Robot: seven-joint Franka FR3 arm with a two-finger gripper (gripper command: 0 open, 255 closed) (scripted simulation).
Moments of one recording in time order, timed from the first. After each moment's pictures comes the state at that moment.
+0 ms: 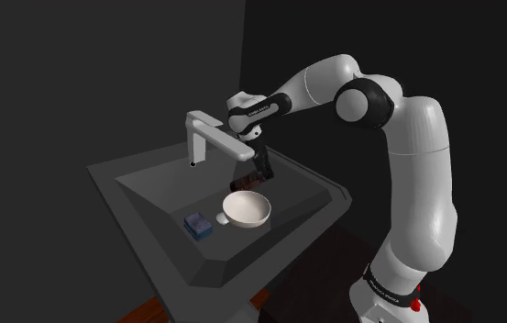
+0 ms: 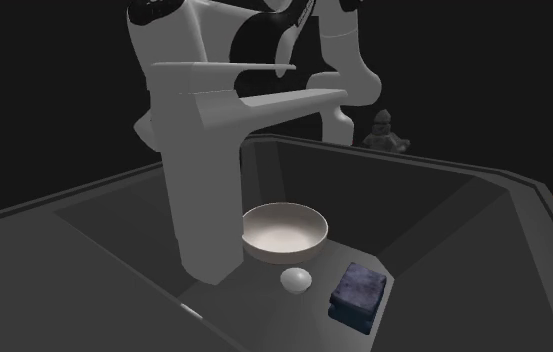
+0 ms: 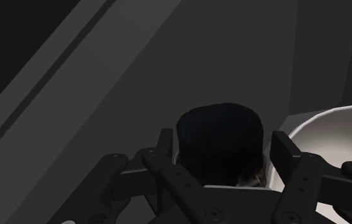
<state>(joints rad) -0.05 0.47 -0.07 -1.66 -0.25 1.69 -0.52</state>
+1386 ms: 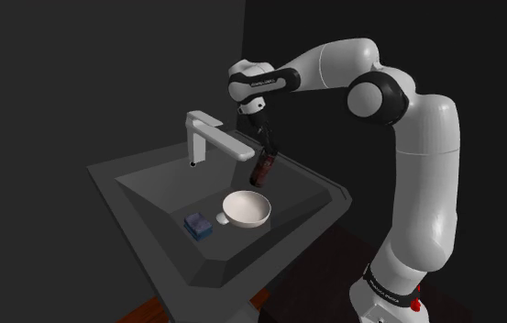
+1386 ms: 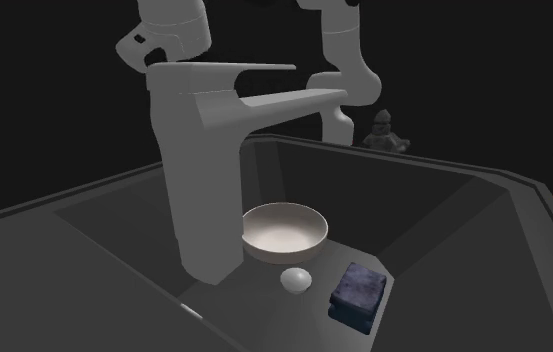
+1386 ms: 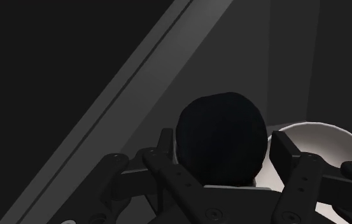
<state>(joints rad) -0.04 0.39 -0.07 -1.50 -0.25 1.46 -0.58</state>
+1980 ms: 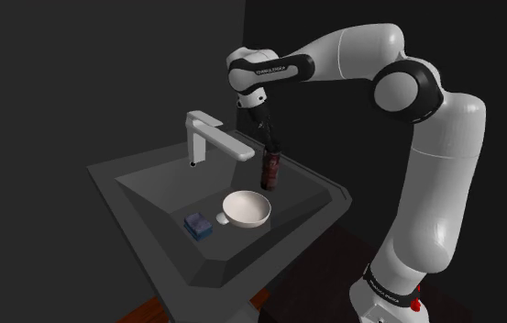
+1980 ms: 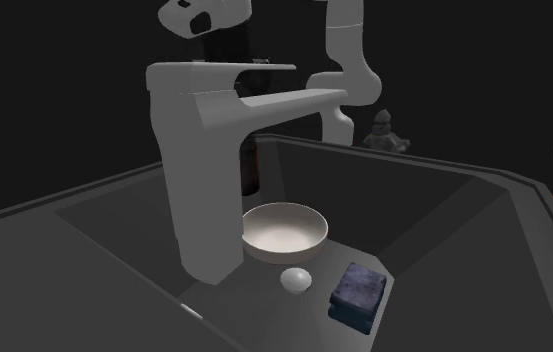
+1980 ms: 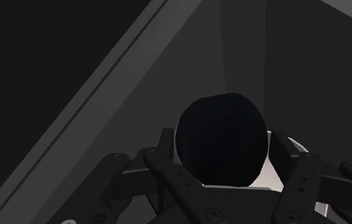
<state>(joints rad) 0.01 0.24 -0.04 -1.61 -0.24 1.39 -0.51</state>
